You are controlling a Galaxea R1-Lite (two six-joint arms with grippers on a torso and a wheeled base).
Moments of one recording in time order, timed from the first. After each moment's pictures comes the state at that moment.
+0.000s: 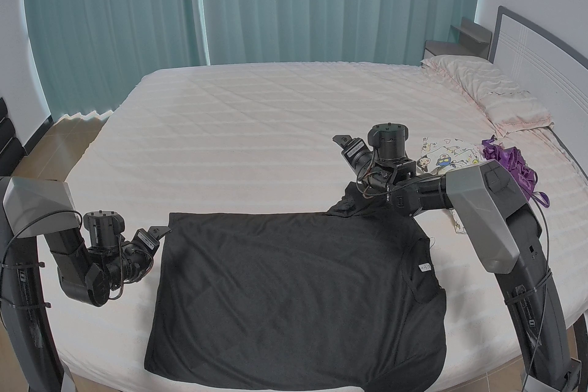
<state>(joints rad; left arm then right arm) 0.04 2.29 -0.56 -1.19 -0.14 -0.93 0.40 2.69 -2.00 -0.47 -0.10 1.04</state>
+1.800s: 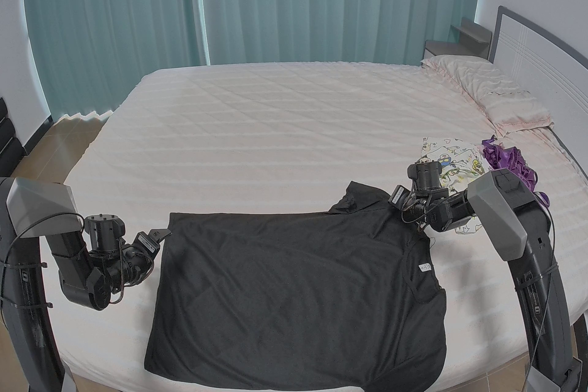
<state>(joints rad) 0.04 2.31 -0.54 -1.23 -0.14 -0.93 0.19 2.75 -1.82 -0.37 -0.14 0.68</state>
